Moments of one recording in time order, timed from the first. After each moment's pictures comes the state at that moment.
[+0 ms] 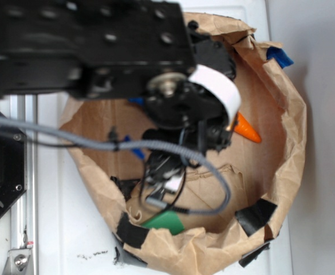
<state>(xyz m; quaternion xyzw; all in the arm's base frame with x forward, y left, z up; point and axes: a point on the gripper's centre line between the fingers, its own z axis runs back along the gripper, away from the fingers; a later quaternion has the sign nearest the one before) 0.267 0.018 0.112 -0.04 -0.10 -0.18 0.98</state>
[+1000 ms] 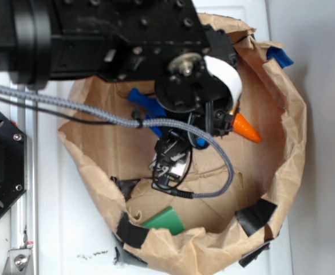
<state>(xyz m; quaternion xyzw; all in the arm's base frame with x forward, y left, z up) 0.272 0.025 0.098 -0.05 -0.09 -0.19 0.98</state>
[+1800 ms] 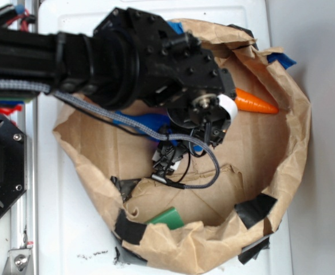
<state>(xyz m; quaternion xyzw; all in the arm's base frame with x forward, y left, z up) 0.270 0.030 0.025 -0.05 -0.02 -0.22 0.97</state>
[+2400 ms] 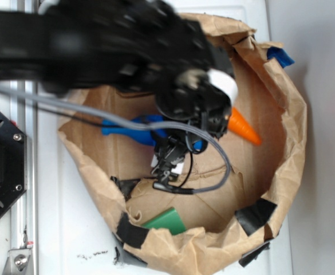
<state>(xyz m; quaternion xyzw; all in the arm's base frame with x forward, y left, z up) 0.261 0.022 0.102 -0.06 -0.07 -0.11 0.99</state>
